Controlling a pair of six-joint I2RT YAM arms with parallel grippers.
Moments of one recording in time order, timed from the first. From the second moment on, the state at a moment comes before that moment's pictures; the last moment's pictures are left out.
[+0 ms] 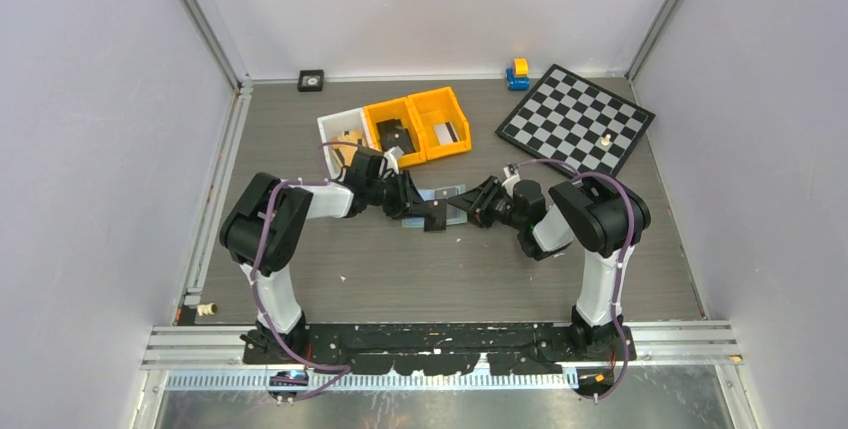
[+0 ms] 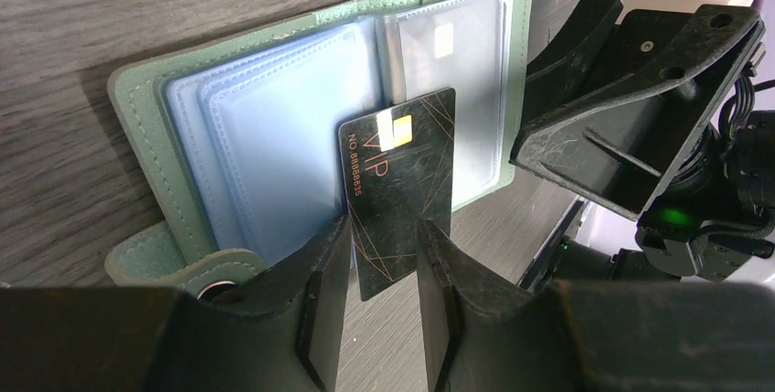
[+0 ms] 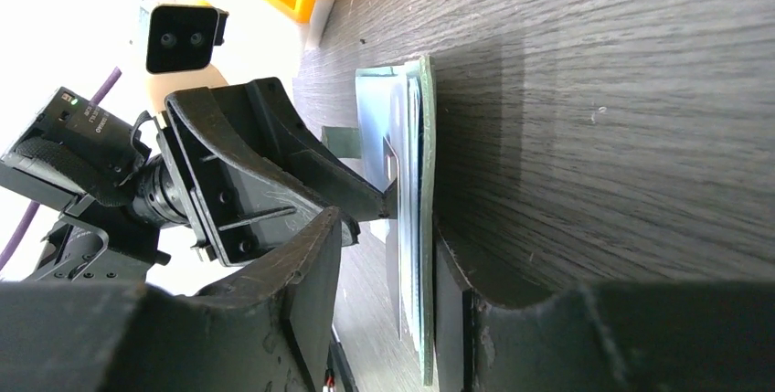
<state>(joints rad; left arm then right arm) -0.45 1.83 0.87 0.19 0.59 -0.74 0.41 1.95 0.47 1.18 -0.46 1.23</state>
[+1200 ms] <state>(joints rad) -0.44 1.79 0.78 0.44 0.74 -0.92 0.42 1.91 0.49 1.20 -0.50 1.27</state>
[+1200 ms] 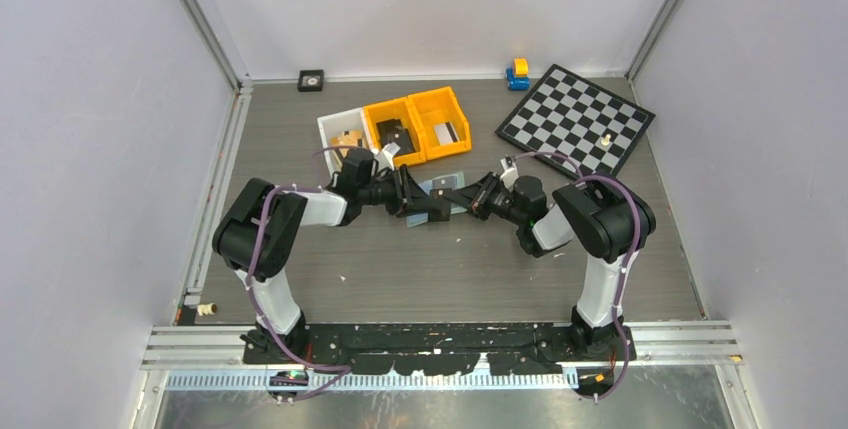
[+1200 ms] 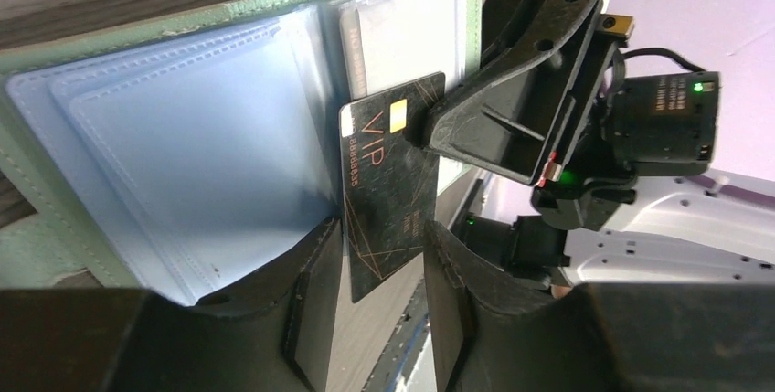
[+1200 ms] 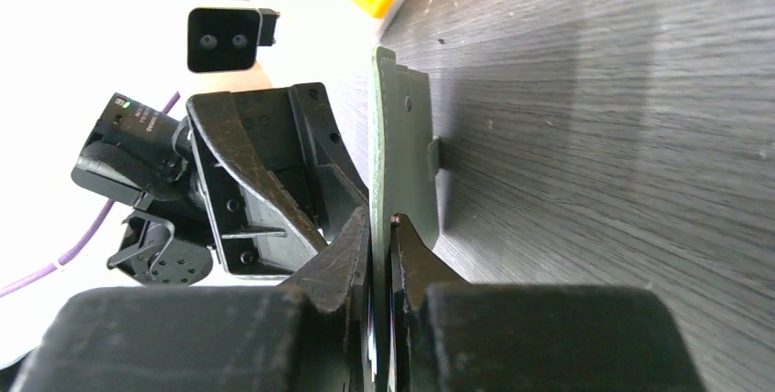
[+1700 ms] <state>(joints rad) -0.41 1.80 0.73 0.67 0.83 -1.08 0.42 1.90 0.48 1.32 -0.52 1.32</state>
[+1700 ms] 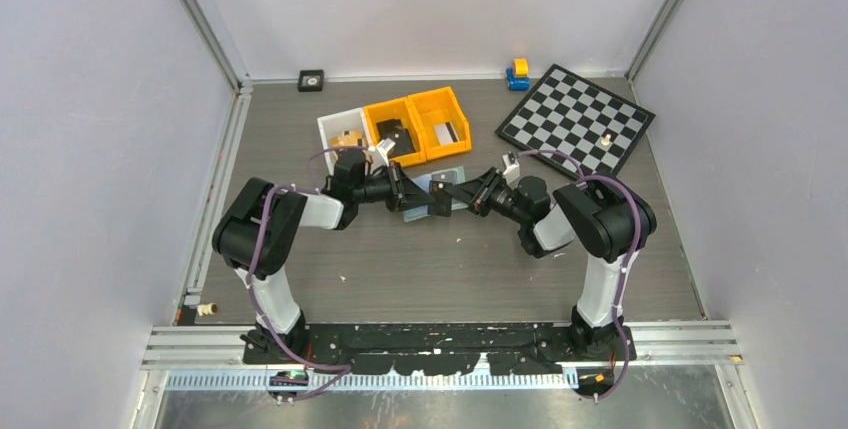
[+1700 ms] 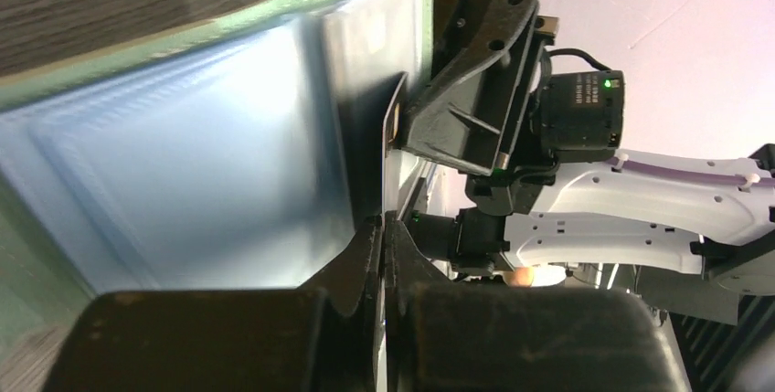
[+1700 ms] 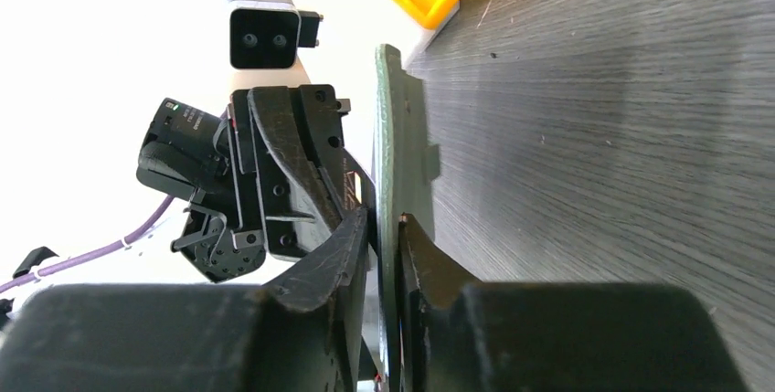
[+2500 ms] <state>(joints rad) -0.32 1.59 0.76 0.36 0.62 -0.88 0.36 1.91 0.45 1.29 -0.49 1.31</state>
